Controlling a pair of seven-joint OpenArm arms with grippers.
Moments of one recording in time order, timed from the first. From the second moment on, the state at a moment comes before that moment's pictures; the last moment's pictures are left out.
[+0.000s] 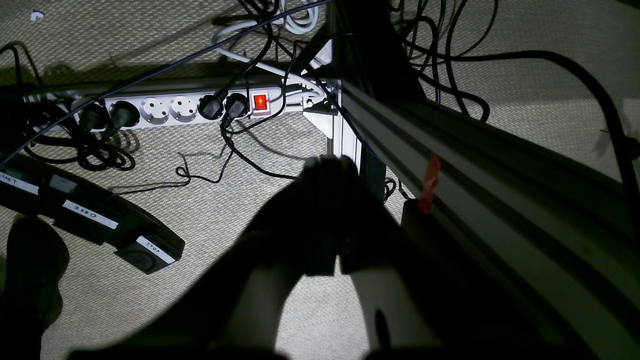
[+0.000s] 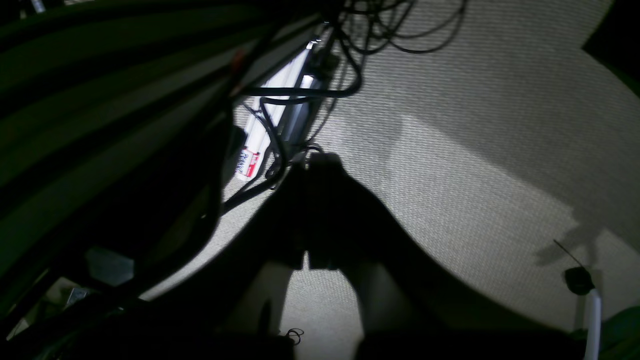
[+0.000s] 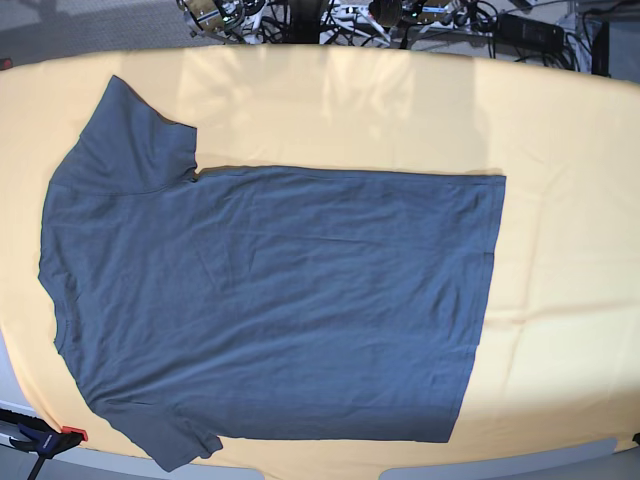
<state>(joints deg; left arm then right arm) 7.6 -3.2 9.8 19.5 -13.3 -12.1 2.0 -7.6 1.3 -11.7 26.0 -11.5 13.4 -16.5</state>
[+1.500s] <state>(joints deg) 63.3 -34.7 18.9 103.0 -4.8 -11.6 23.1 -58.8 26.8 -11.7 98.9 10.2 24.2 -44.0</state>
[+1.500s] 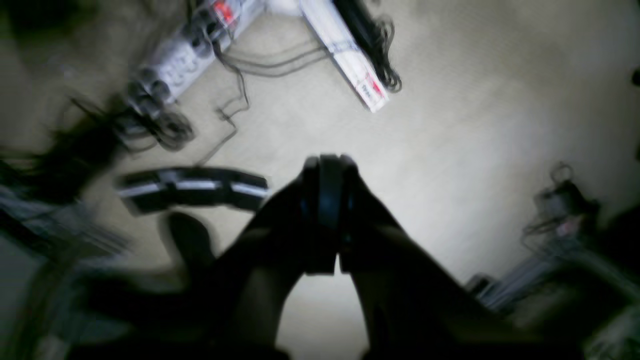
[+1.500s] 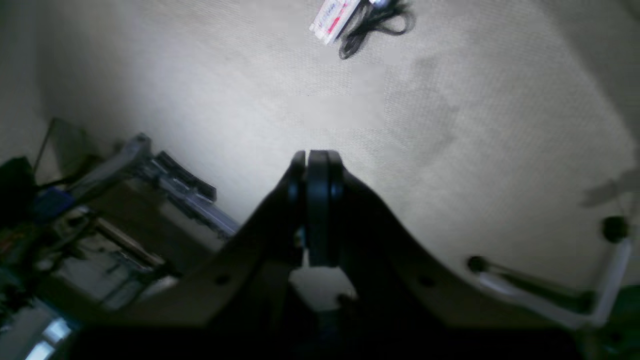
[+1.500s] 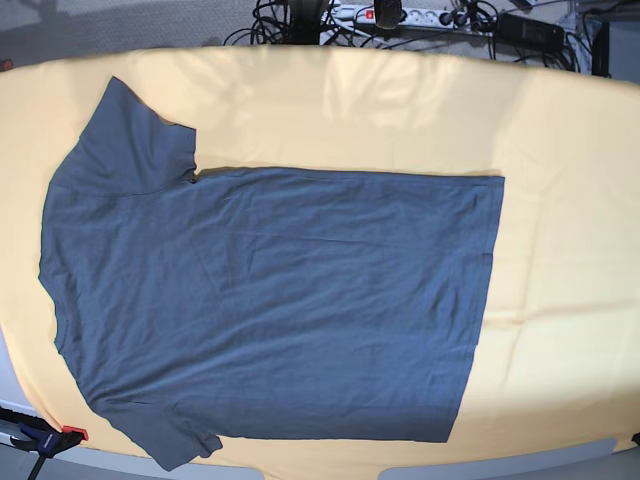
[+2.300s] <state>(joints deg) 73.5 -41.9 -0.5 132.4 9.4 -0.2 30.9 -71.4 33.3 -11.5 129.3 -32.6 -10.7 -43.9</state>
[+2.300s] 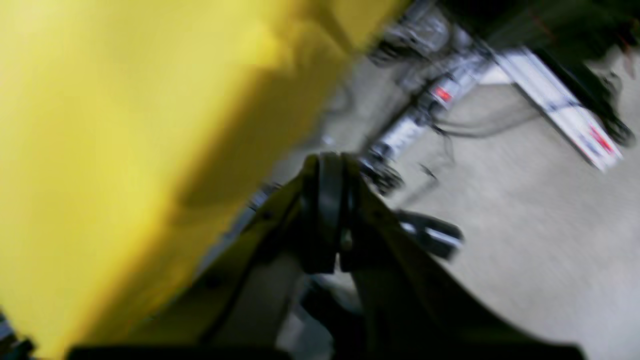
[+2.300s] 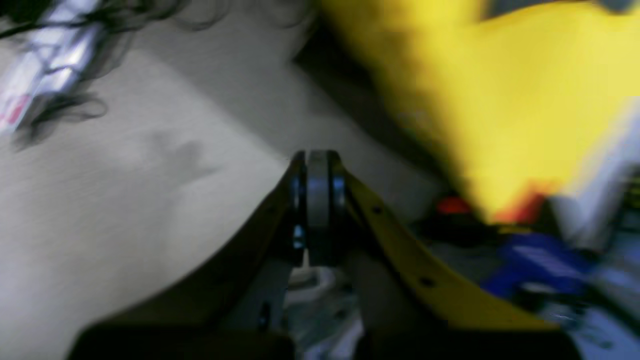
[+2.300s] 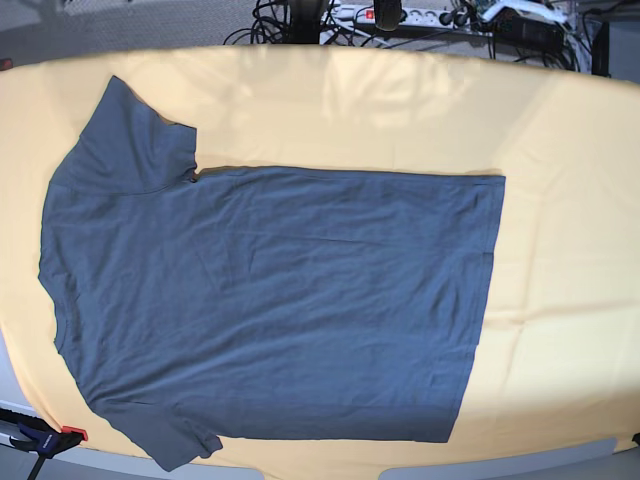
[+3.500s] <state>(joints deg) 40.2 -58.3 -6.5 113.8 8.7 -26.6 4.0 -45.6 39.5 -11.7 132.5 -29.8 -5.6 -38.9</state>
